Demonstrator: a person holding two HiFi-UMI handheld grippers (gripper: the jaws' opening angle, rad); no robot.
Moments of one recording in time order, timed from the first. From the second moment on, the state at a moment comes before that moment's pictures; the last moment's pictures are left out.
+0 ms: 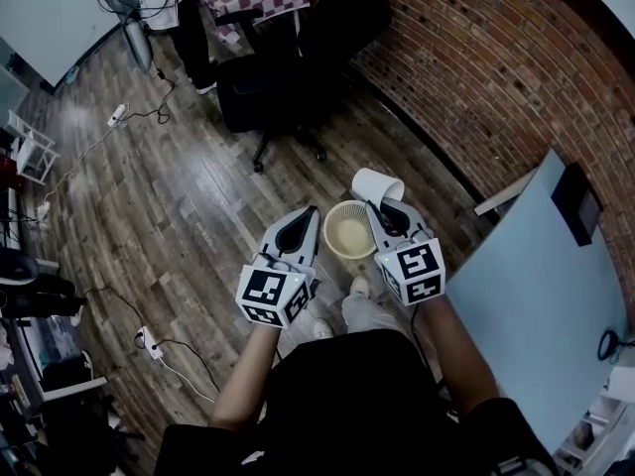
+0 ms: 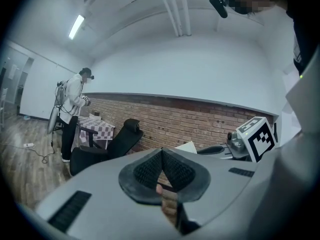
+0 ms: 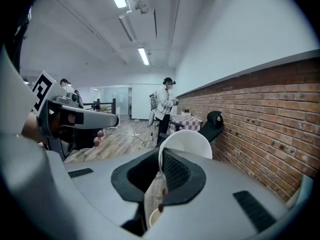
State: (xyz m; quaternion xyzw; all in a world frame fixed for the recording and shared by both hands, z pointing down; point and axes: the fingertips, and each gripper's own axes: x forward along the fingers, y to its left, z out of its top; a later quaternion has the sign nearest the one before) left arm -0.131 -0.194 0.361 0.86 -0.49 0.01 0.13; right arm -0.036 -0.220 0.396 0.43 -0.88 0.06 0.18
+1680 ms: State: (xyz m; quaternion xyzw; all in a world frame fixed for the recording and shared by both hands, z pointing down) left arm -0.074 -0.325 0.393 0.90 -0.40 0.06 0.16; right arm 0.019 -0.341 0.440 0.50 -0.84 0.12 0.18
